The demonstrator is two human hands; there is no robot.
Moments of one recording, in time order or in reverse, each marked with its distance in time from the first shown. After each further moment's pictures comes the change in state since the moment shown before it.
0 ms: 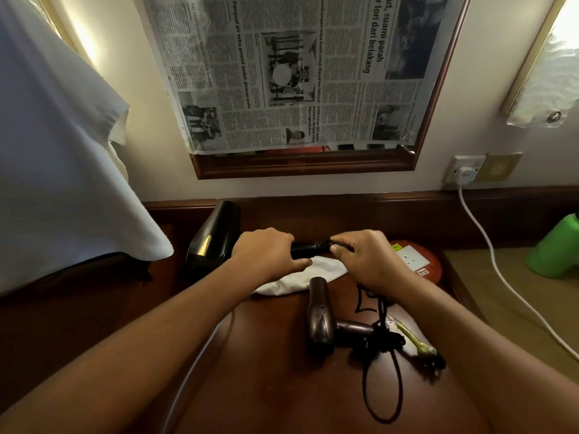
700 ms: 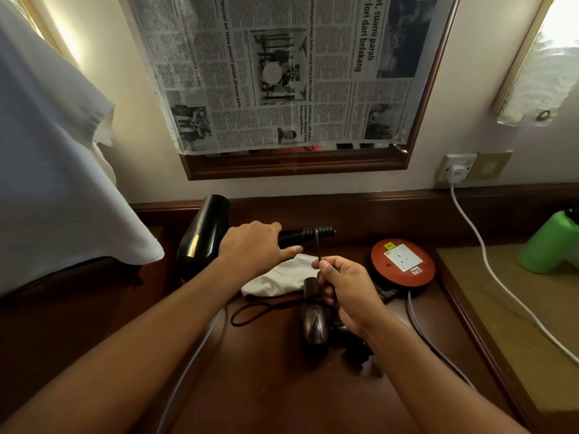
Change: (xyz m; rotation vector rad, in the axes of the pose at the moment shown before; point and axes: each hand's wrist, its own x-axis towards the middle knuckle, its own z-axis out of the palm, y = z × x) left_hand 0.007 -0.008 0.000 -0.027 0.112 -0.049; right_hand -0.026 -0.013 0.049 1.007 0.055 0.582
